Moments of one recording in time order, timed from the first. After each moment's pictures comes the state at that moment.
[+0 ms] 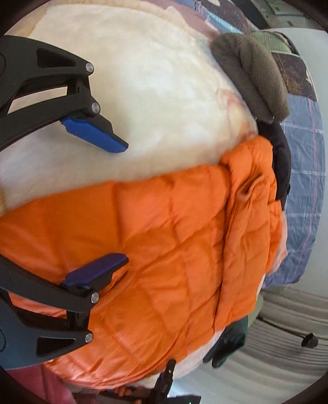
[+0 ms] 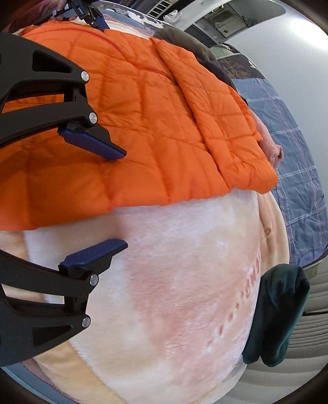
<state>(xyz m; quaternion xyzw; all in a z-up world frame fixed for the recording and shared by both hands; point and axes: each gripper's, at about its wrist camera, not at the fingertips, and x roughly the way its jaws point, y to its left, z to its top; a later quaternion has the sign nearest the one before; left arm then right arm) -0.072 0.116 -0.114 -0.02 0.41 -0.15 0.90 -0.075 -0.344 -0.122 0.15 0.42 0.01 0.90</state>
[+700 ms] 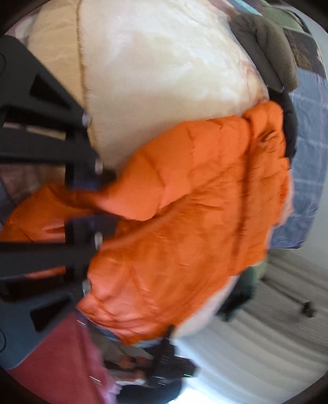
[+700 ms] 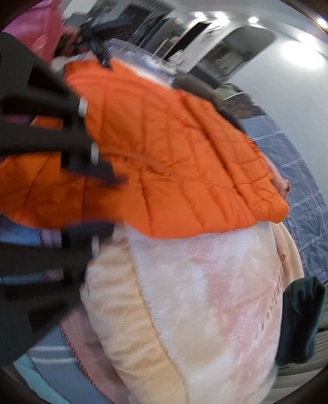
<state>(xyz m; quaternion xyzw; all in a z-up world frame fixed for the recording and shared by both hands) -0.137 0.099 -0.102 -0.08 0.41 -0.25 0.87 -0.156 -0.350 -0.113 0.26 0.39 0.14 0.87</state>
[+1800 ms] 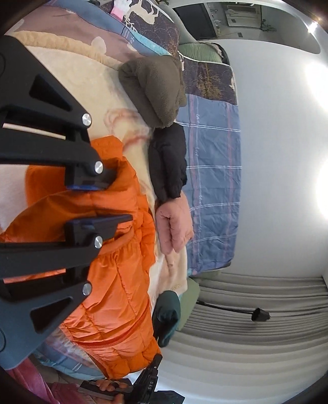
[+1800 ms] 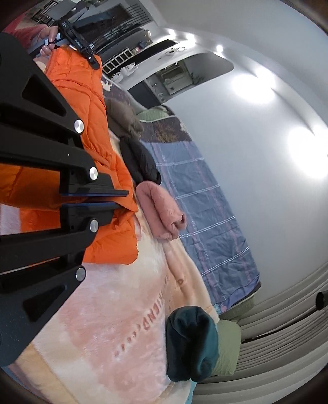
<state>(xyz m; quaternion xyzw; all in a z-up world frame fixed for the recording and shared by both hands) -0.094 0.092 0.032 -0.01 0.21 -0.14 0.97 -0.104 -0.345 0.000 0.22 0.19 0.12 0.95</state>
